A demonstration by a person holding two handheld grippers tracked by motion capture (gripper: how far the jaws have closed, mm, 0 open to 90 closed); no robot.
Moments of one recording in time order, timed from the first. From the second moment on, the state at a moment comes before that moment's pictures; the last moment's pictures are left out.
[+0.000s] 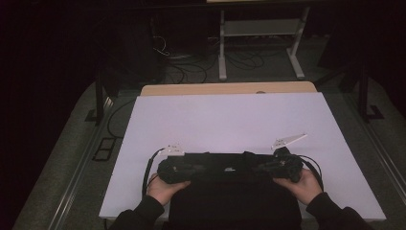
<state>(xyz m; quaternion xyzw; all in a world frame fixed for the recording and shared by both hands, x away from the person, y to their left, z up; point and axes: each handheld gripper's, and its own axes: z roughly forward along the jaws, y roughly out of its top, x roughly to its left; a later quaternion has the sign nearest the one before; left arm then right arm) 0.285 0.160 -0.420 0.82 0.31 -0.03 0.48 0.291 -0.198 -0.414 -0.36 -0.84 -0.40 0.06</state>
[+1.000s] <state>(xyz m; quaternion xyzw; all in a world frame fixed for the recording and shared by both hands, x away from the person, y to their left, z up) 0.256 0.158 -0.432 0.85 0.33 -0.07 0.42 0.259 -0.195 -0.429 -0.37 -0.85 -0.36 0.09</state>
